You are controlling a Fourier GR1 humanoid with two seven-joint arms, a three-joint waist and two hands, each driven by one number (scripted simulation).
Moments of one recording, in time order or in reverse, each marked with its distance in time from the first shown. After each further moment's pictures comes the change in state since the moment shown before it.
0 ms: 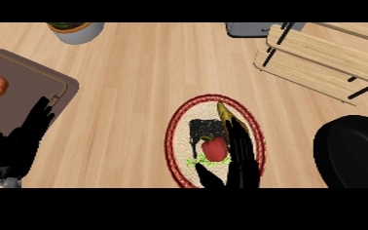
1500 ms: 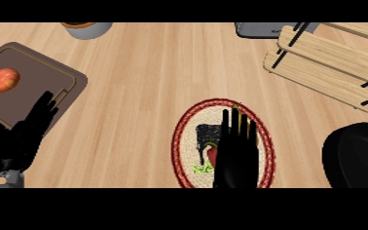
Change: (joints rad) left arm -0.049 -0.017 0.027 0.027 -0.016 -0.059 0.011; right arm -0.218 -0.010 0.052 -0.211 0.255 1.127 0.653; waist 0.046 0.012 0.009
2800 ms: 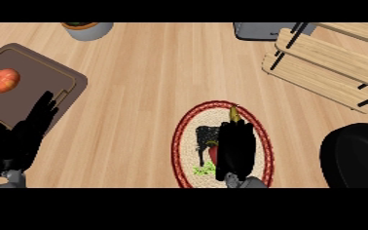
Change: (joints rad) left arm -0.006 -0.067 0.076 -0.007 -0.087 -0.061 0.008; right arm -0.055 0.007 -0.092 0.225 -0.018 -0.141 -0.094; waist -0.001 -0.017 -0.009
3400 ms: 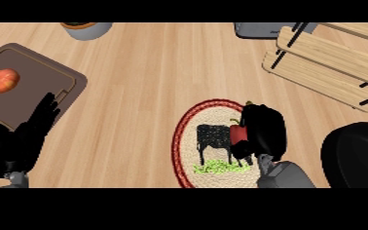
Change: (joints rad) left arm 0.010 -0.029 0.010 -0.016 -0.029 -0.005 0.001; right arm -0.037 -0.144 -0.162 -0.090 -0.106 0.028 -0.227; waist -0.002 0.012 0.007
